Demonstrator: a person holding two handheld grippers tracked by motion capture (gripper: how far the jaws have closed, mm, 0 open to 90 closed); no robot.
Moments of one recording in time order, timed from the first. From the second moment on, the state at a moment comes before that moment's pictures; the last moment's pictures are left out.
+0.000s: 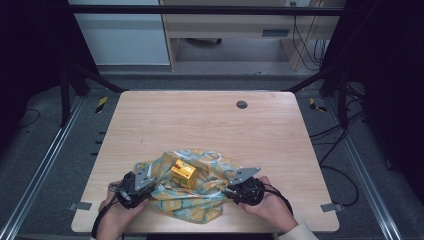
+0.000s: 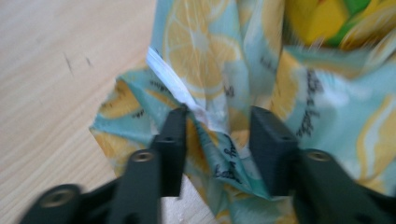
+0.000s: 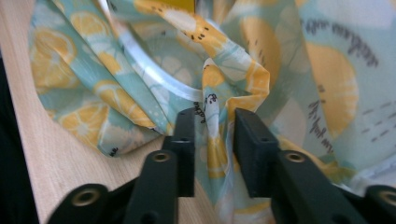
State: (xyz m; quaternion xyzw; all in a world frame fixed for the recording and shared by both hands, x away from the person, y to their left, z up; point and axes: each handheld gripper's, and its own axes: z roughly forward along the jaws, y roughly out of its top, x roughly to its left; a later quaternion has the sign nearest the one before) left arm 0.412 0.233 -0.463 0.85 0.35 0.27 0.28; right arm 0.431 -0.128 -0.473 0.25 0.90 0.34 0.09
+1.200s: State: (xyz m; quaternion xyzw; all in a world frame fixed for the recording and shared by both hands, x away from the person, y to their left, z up) left arm 0.420 0.287 -0.440 0.75 0.44 0.30 0.39; right arm 0.453 -0.221 -0.431 0.38 0.80 0.42 0.21
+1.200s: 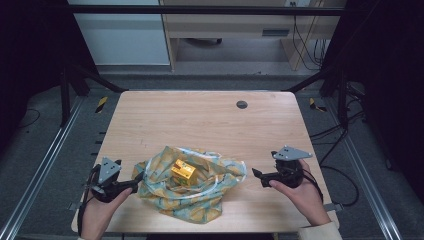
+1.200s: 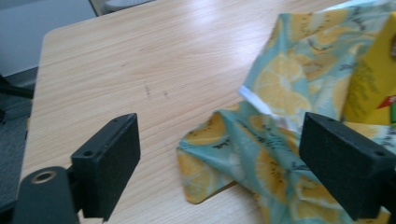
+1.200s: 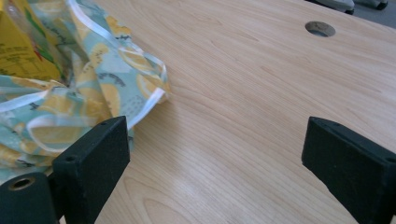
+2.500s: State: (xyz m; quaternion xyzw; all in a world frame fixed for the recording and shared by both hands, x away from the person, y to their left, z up) left arm 0.448 0.329 -0.472 0.75 0.50 0.27 0.33; right arm 0.466 -0.269 -0.478 0.48 0.77 0.36 0.20
